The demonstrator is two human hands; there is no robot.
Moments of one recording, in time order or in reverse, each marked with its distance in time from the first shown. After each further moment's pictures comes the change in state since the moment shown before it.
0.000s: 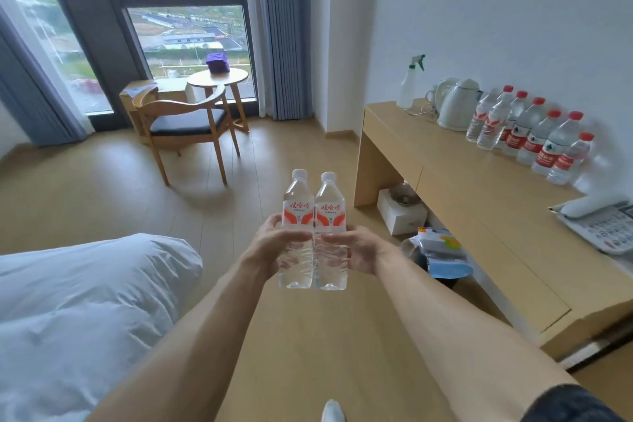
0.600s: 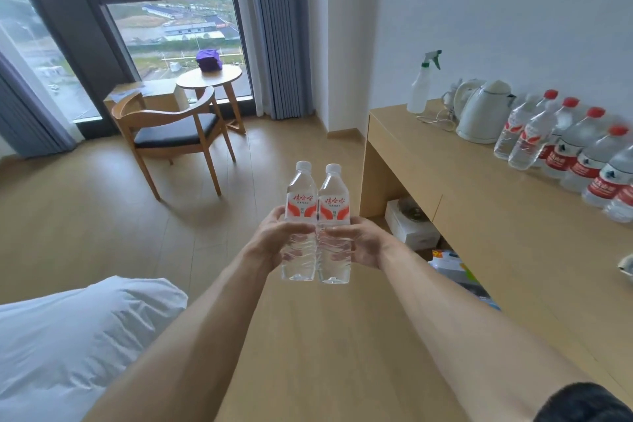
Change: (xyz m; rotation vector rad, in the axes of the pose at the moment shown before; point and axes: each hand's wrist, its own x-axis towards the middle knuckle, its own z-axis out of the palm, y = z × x) left_hand 0.226 0.075 0.028 0.053 0.024 -0.032; right_hand 0.179 -0.112 -0.088 0.034 -0.001 0.011
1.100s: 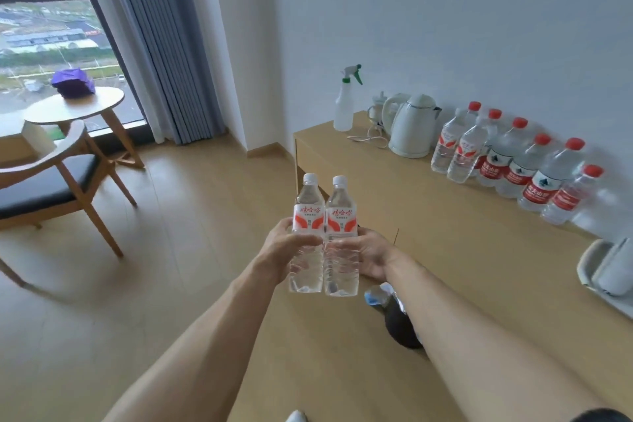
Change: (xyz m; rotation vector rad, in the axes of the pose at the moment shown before) left_hand 0.233 0.035 0.092 0.204 -0.390 -0.015; right_hand 0.116 -0.070 -0.135 0.103 0.391 -0.024
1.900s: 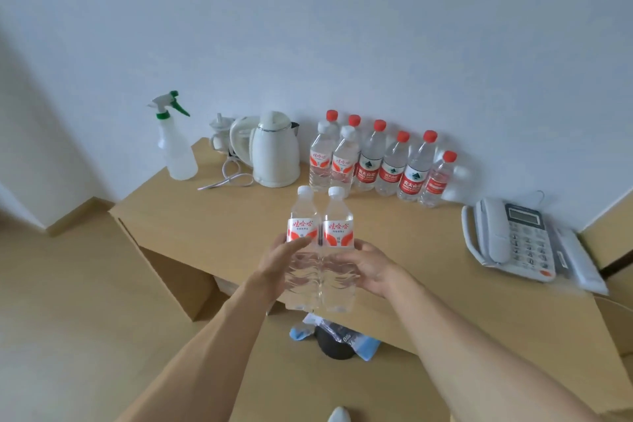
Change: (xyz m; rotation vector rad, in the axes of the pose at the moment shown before) left_hand 0.267 0.026 0.156 0.108 -0.486 -0.262; right_hand 0.074 -0.053 -0.180 0.306 0.604 -0.023
